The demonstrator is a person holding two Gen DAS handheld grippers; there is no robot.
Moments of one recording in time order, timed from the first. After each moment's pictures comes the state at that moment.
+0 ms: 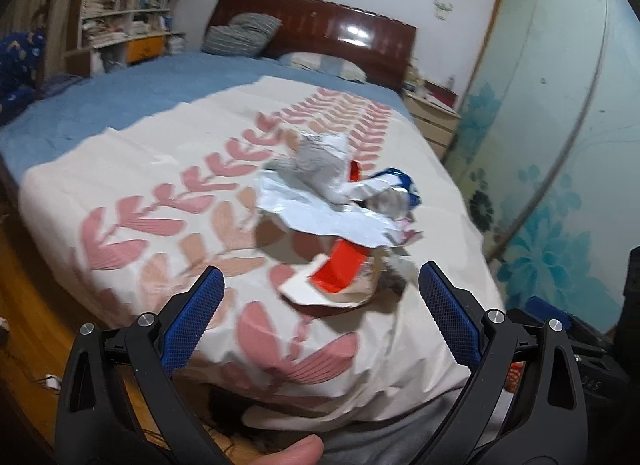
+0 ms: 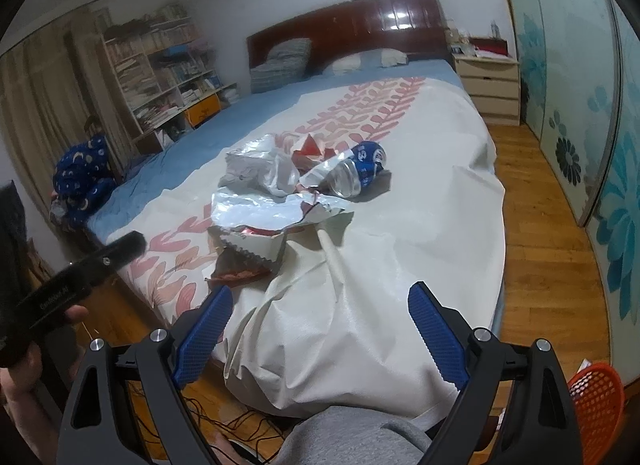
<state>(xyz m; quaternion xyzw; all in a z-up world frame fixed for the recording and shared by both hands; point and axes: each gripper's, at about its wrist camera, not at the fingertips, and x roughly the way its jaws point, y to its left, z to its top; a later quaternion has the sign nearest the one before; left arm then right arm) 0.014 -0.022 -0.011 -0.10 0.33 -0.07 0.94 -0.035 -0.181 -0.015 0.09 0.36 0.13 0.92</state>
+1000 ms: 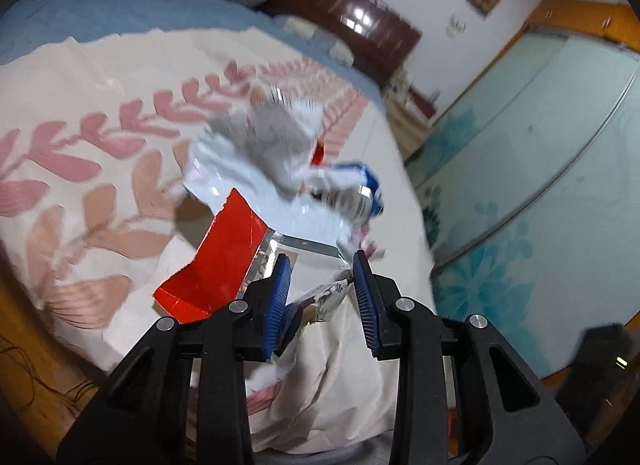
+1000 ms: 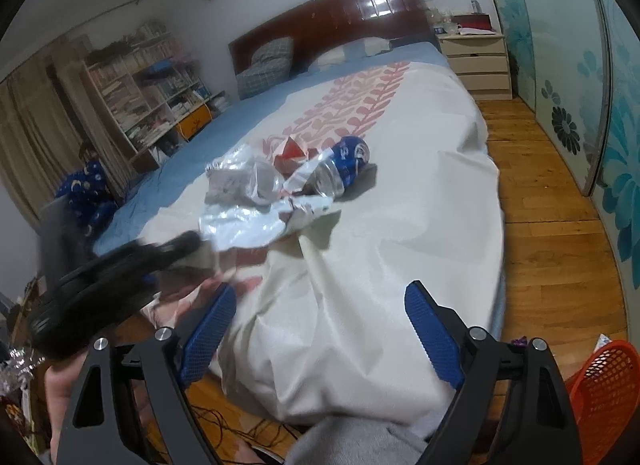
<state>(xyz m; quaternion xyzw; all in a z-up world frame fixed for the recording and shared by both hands) 0.053 -0.016 -0.034 -0.27 0.35 -0.13 0.89 0.001 -0.193 -0.026 0.15 0.37 0.12 0.91</state>
